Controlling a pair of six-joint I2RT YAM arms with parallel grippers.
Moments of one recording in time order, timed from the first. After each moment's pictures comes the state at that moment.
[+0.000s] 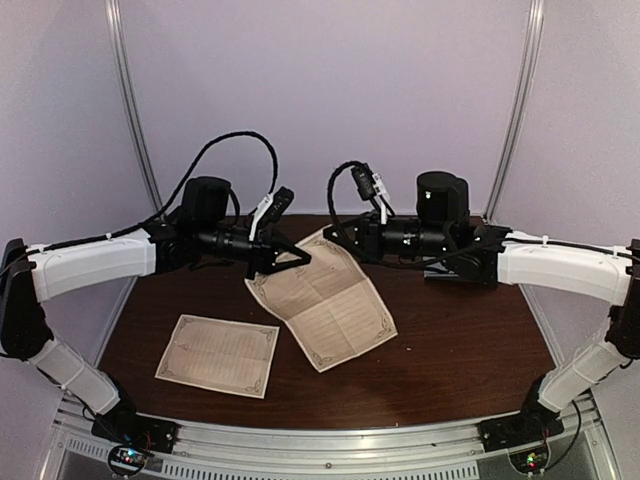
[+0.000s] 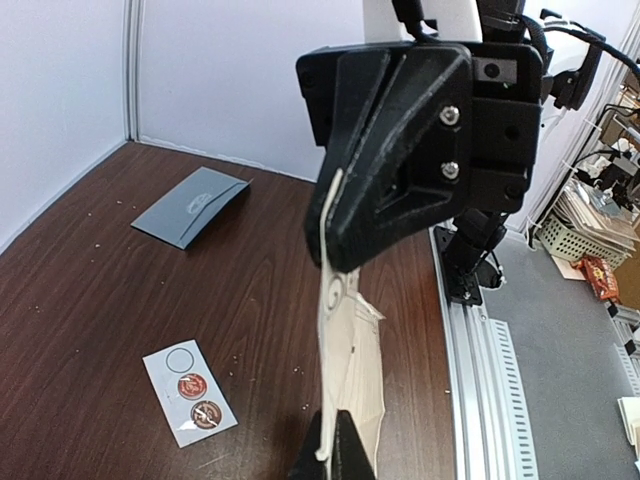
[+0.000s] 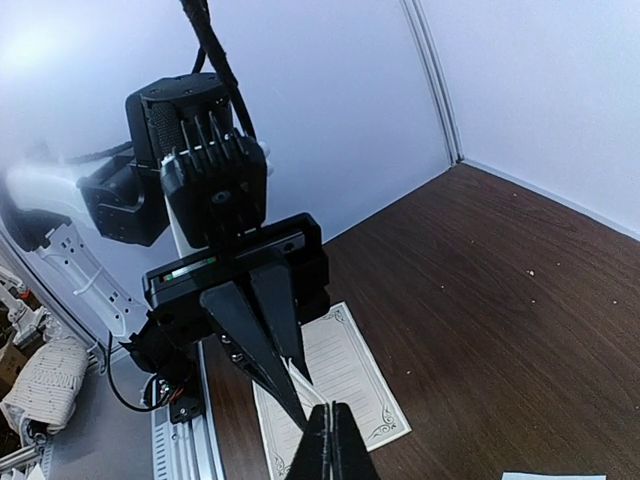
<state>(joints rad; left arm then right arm) -0.69 1.48 1.10 -0.02 0.81 0.06 0.82 1.46 1.14 0.16 -0.41 0.32</state>
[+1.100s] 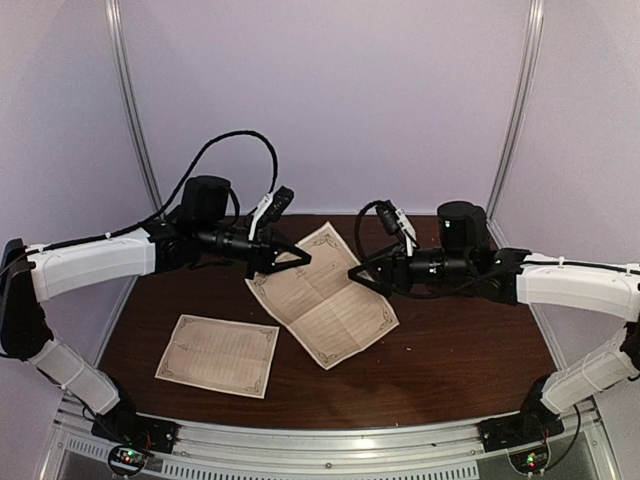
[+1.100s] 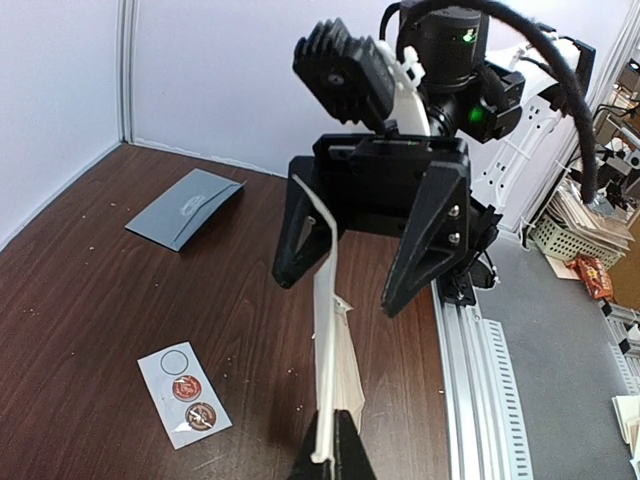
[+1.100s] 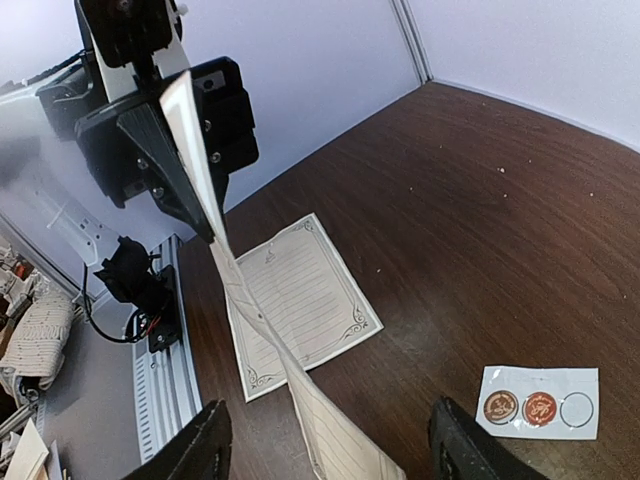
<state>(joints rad) -0.69 1.48 1.11 -0.03 0.83 0.06 0.75 1.32 0.90 0.11 -0.48 0.28</state>
